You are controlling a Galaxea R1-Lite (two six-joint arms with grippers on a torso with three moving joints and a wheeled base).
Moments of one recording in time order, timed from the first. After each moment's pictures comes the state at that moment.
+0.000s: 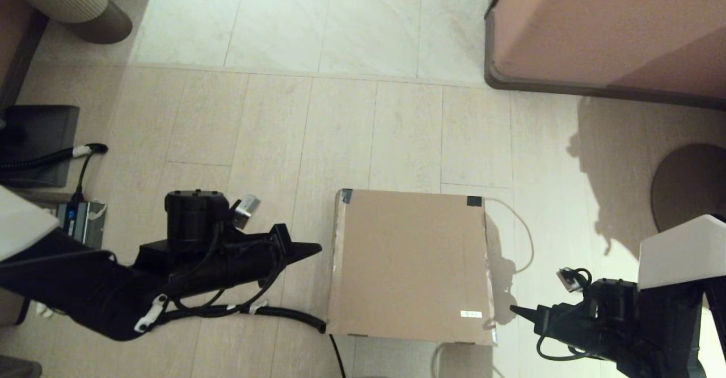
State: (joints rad) left arm -0.34 1.87 -0.69 -0.77 -0.50 -0.75; right arm -0.10 2.51 -0.37 -1.52 0.60 0.28
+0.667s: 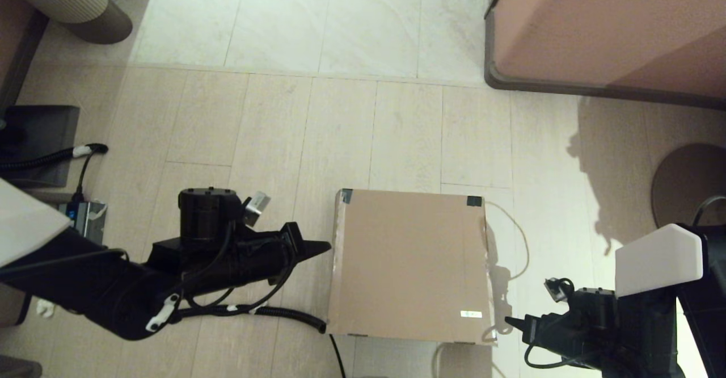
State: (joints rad) left arm -0.39 1.88 -0.71 -0.77 -0.46 -0.76; right arm -0.04 2.58 -0.40 -1.52 0.47 0.28
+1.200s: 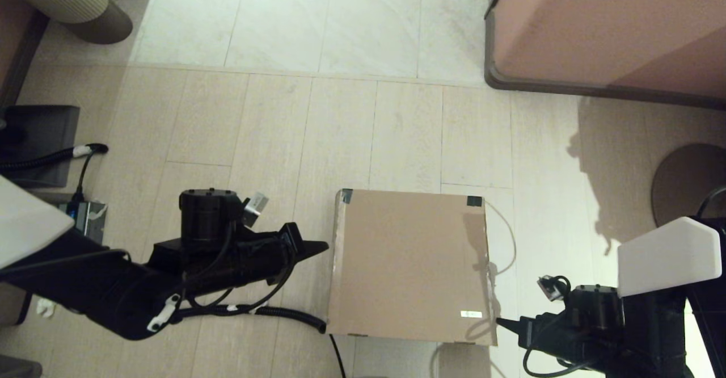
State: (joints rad) left arm -0.38 1.89 -0.71 -0.77 -0.43 -0.75; right arm 0.04 2.48 -0.30 -1.52 0.50 0.29
